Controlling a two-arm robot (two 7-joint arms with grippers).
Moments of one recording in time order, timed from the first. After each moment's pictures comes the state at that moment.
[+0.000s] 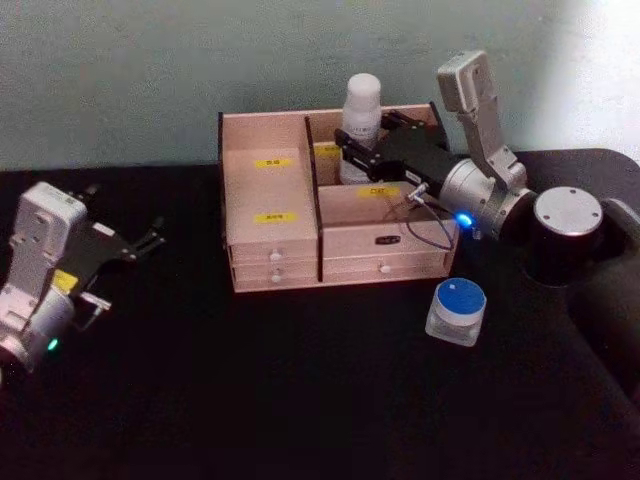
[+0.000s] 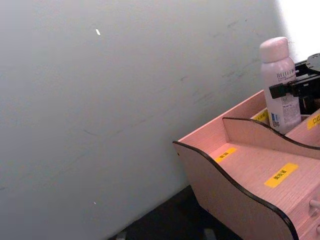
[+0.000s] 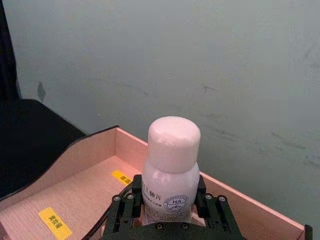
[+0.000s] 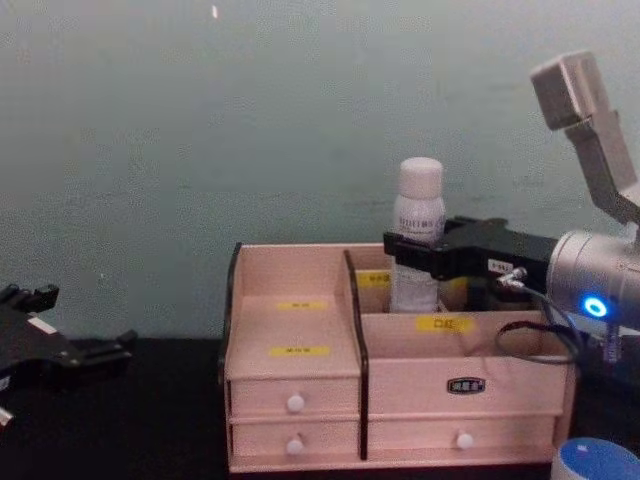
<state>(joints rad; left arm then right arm) -0.20 0.60 0.45 -1.41 -0.25 -0.12 0.03 0.66 0.18 -0.40 -0.87 0.23 -0.15 0.50</state>
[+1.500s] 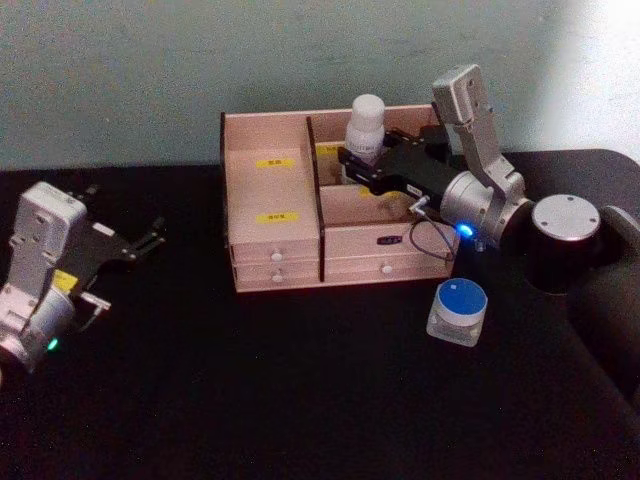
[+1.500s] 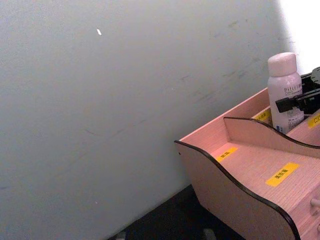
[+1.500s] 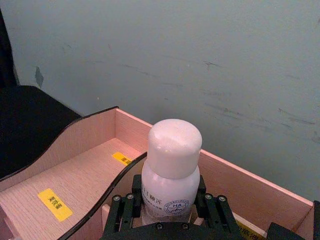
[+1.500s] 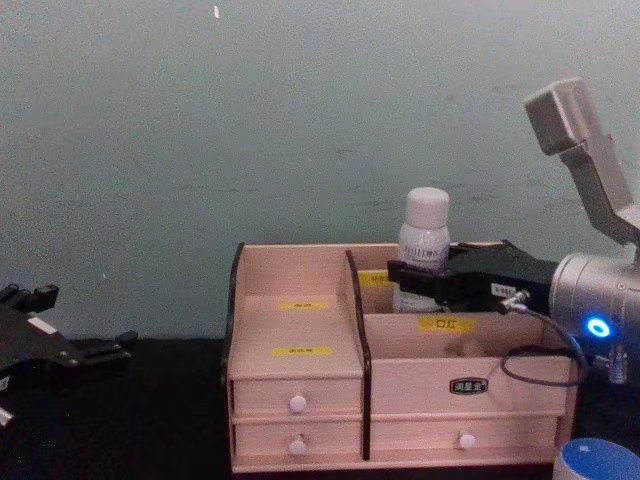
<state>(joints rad) -0.20 0.60 0.45 -1.41 -0.25 -0.12 0.03 0.66 0.18 -0.40 -0.85 0.22 -0.12 0.50</state>
